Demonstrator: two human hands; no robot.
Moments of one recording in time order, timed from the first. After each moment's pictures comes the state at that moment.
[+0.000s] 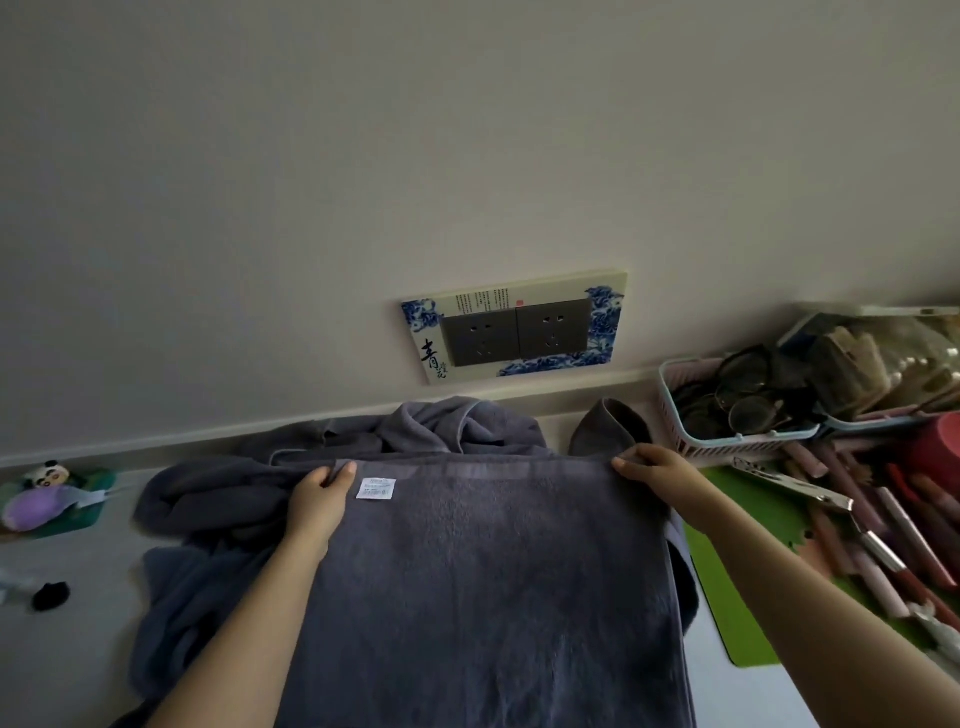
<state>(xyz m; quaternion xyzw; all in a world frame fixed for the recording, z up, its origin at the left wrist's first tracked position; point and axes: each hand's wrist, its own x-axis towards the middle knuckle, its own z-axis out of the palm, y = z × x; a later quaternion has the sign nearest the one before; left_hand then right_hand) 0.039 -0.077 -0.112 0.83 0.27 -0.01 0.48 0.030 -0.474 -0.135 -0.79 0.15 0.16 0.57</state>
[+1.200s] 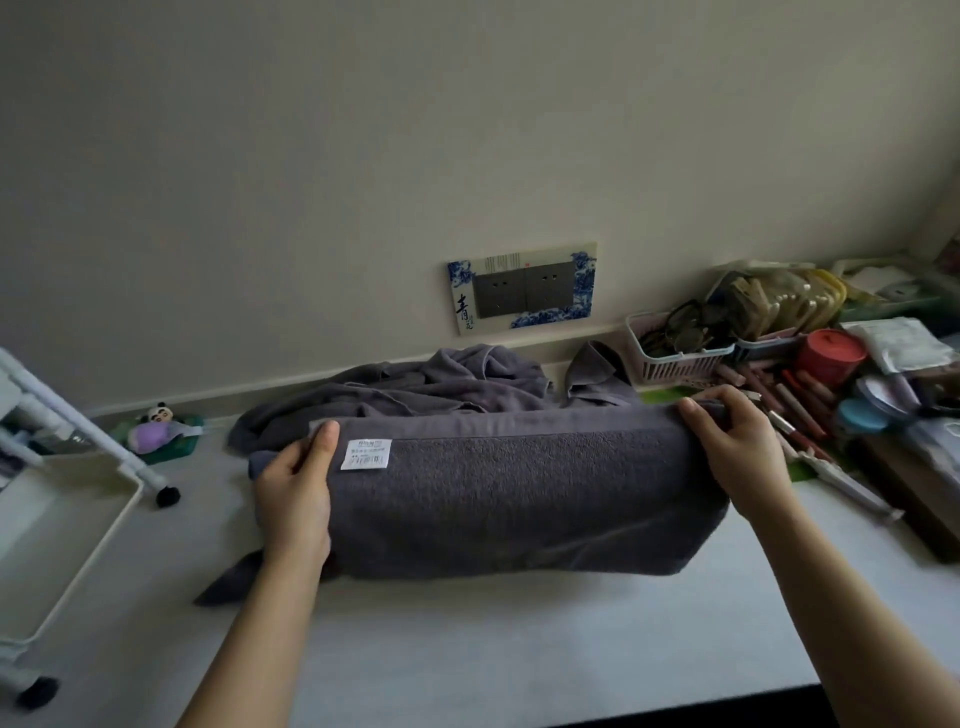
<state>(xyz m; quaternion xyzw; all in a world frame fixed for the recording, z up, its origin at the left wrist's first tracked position) -0.194 -0.058 0.016 0.68 0.19 0.21 0.67 -0.221 -0.421 0.012 -0.83 0.14 -0.21 0.50</state>
